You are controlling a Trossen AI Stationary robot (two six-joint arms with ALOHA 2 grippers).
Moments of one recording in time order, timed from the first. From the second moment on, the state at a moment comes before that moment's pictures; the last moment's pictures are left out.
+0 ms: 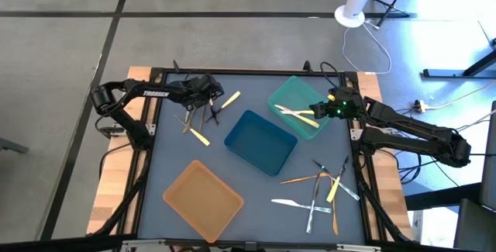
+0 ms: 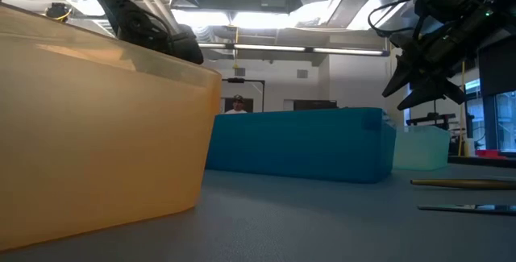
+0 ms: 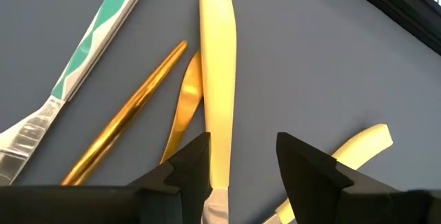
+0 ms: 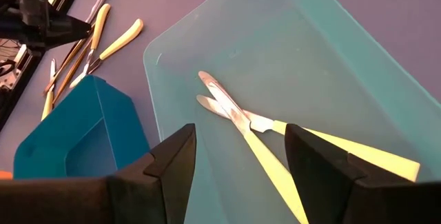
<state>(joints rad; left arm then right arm) 0.58 1.57 0.76 -0.24 -0.27 -1.35 -0.51 0.70 0.45 -0.44 0.06 0.75</state>
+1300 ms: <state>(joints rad) 0.56 1.68 0.76 -0.22 -0.26 -1.35 -0.51 0.70 0.45 -0.44 0.06 0.75</state>
